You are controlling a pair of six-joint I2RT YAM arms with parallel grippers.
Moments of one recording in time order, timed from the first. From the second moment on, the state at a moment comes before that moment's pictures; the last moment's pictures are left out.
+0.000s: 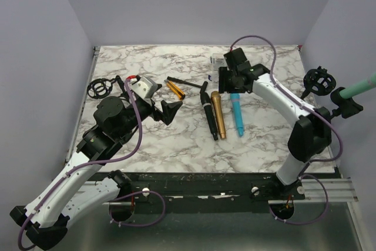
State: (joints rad) left arm -0.68 0.73 0.93 -0.18 0.11 -0.03; right arm 0.49 1.77 1.49 -0.73 0.12 0.39
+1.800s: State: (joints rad) left arm -0.68 0.69 0.93 -0.18 0.13 -0.06; right arm -0.03 1.40 1.50 -0.77 0.58 0.34
